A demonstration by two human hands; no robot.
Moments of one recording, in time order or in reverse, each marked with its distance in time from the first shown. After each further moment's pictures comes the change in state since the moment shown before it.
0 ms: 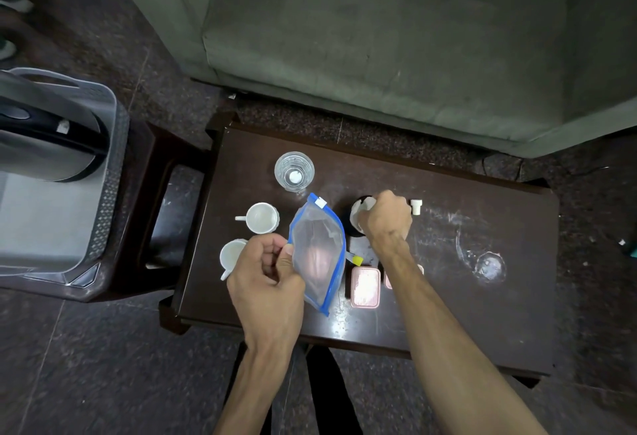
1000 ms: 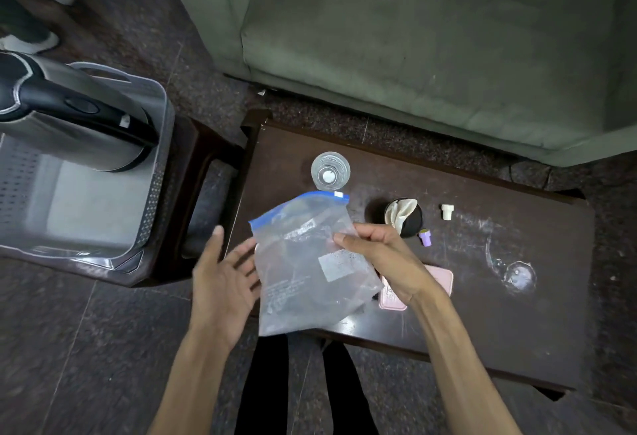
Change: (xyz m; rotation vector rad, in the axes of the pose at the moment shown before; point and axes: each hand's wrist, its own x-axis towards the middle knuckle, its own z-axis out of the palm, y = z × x) left_hand 0.080 -0.060 -0.092 -0.744 -0.371 -0.860; right_hand -0.104 -0.017 -0.014 1.043 -0.767 -0.282
